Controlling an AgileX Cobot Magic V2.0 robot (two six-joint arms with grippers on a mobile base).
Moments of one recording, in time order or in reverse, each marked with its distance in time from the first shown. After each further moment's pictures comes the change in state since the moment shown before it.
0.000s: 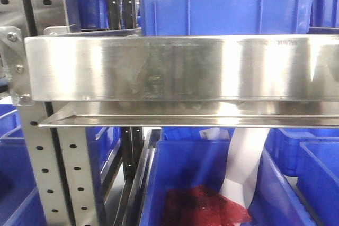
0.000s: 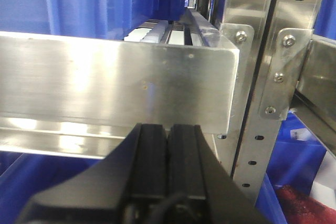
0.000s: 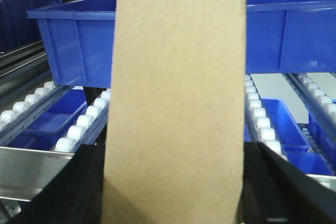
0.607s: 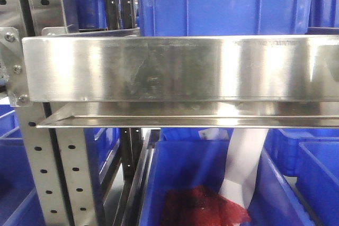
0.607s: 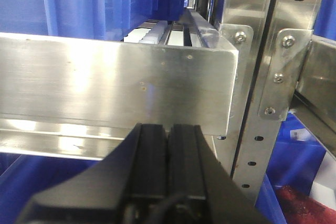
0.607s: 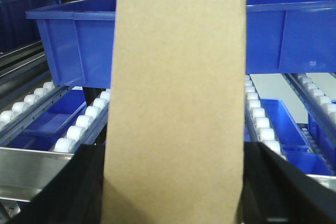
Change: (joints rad) left arm 0.000 0.000 0.000 0.000 0.000 0.000; right arm 0.000 0.000 0.000 0.000 0.000 0.000
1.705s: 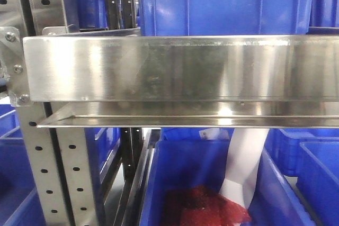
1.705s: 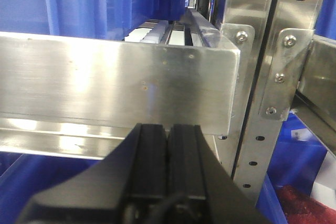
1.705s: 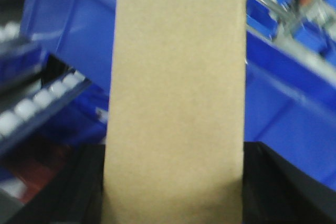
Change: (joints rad) left arm -0.004 0.000 0.000 0.000 0.000 0.000; right arm 0.042 0.582 -0.269 0.004 -0.172 -0.599
